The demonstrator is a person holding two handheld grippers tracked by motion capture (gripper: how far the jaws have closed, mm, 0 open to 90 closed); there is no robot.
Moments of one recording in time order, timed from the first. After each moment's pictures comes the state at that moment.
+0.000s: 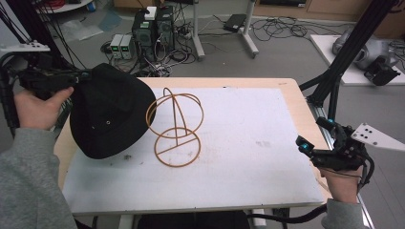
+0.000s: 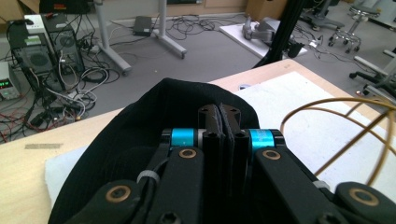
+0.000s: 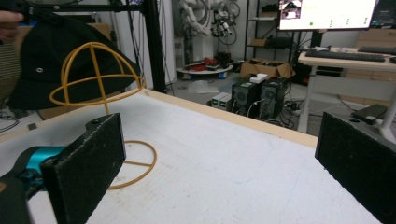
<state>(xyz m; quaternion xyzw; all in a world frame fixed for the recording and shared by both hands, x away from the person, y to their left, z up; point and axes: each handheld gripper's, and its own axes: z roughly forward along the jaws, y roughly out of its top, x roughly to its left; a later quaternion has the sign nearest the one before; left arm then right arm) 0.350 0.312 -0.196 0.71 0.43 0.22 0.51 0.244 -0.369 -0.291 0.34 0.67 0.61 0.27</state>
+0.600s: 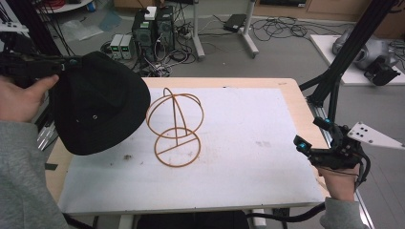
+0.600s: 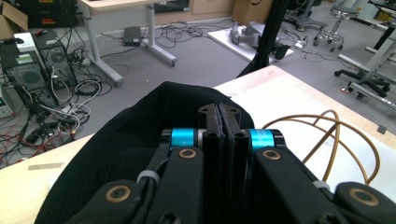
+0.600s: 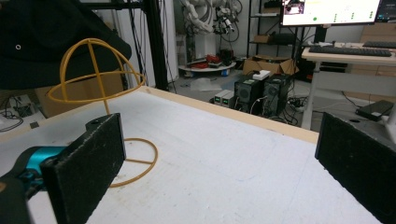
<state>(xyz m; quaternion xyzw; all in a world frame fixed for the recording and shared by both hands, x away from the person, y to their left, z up) 0.339 0.313 -0.152 0.72 0.41 0.22 0.52 0.251 -0.368 -0.296 0.34 0.67 0.61 0.26</state>
